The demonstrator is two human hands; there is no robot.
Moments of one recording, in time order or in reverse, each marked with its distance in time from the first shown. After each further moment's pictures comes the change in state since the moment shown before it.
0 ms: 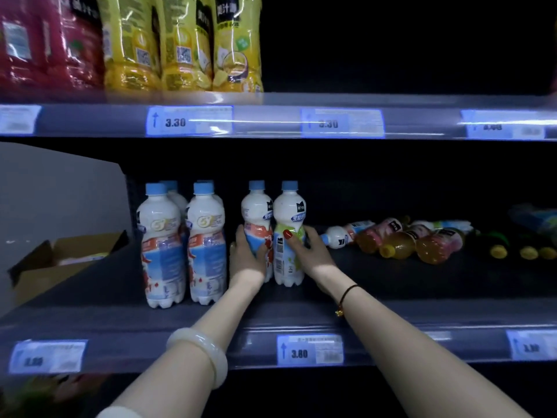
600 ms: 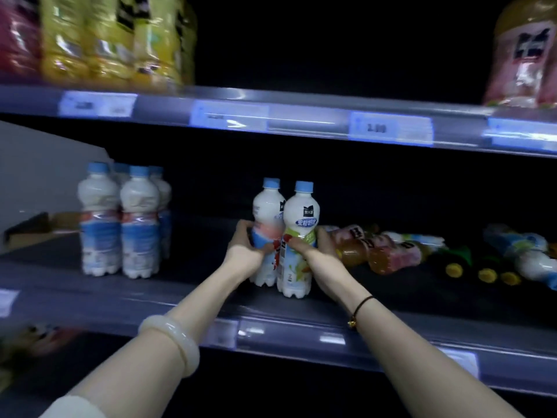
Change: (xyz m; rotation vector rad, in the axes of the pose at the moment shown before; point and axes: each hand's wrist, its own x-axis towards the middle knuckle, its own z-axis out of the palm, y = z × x) left_hand -0.061 0.089 0.086 -0.294 -0.090 -0.060; right_hand -0.013 0.020 -0.150 0.189 -0.155 -0.010
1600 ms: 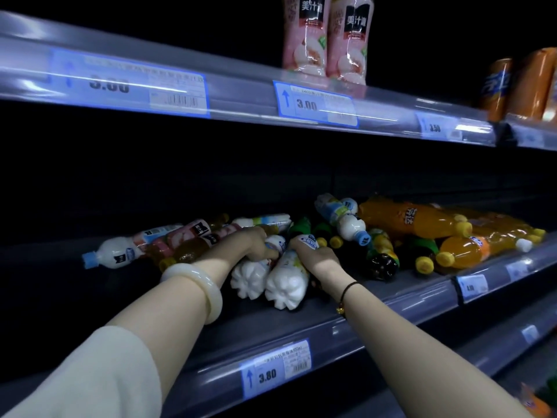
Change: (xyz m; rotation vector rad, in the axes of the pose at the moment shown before) left_hand 0.024 0.074 0.288 1.053 -0.817 0.262; right_hand -0.023 0.003 -0.266 -0.427 0.684 0.558
